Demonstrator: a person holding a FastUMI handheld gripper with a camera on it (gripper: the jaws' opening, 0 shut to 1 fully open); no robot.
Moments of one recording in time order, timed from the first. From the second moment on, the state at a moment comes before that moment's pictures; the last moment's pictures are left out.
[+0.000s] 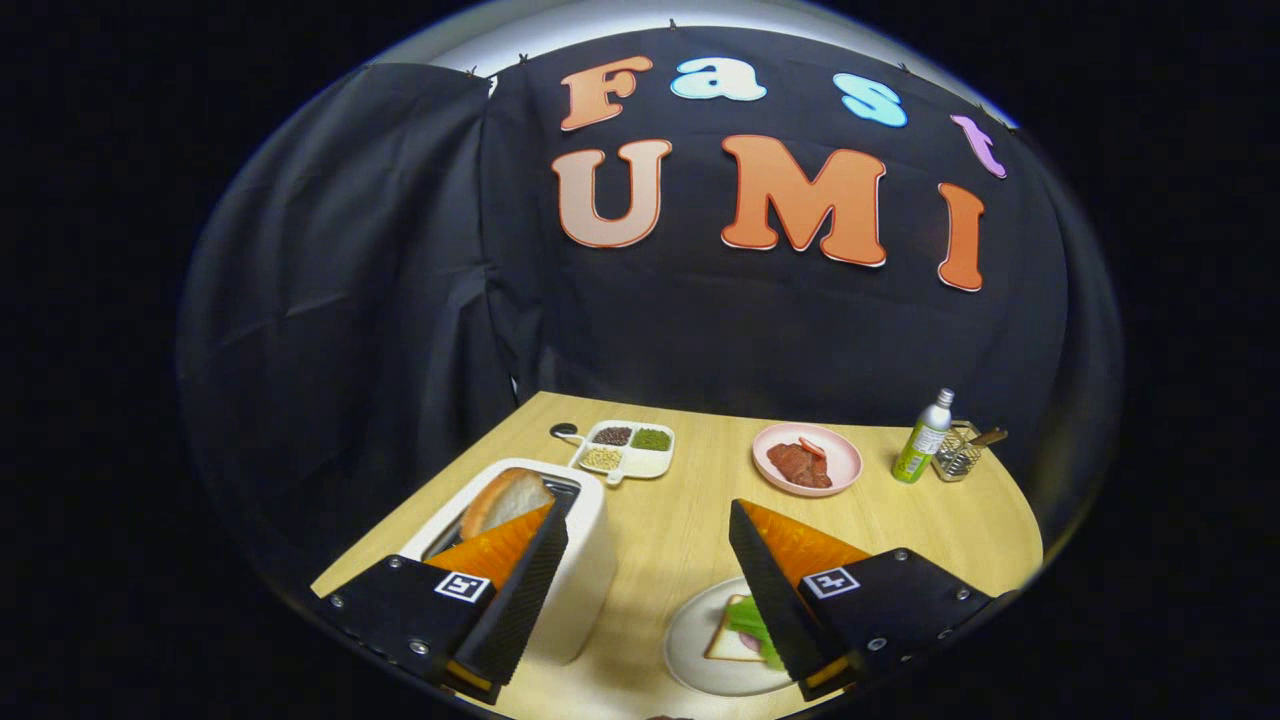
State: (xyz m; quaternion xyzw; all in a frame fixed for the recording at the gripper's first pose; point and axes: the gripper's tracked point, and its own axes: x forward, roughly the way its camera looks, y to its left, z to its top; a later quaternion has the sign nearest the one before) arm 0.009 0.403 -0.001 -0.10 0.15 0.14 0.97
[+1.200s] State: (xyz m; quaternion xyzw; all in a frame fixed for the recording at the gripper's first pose) arm 0.010 0.470 -0.081 -0.13 0.19 0.15 0.96
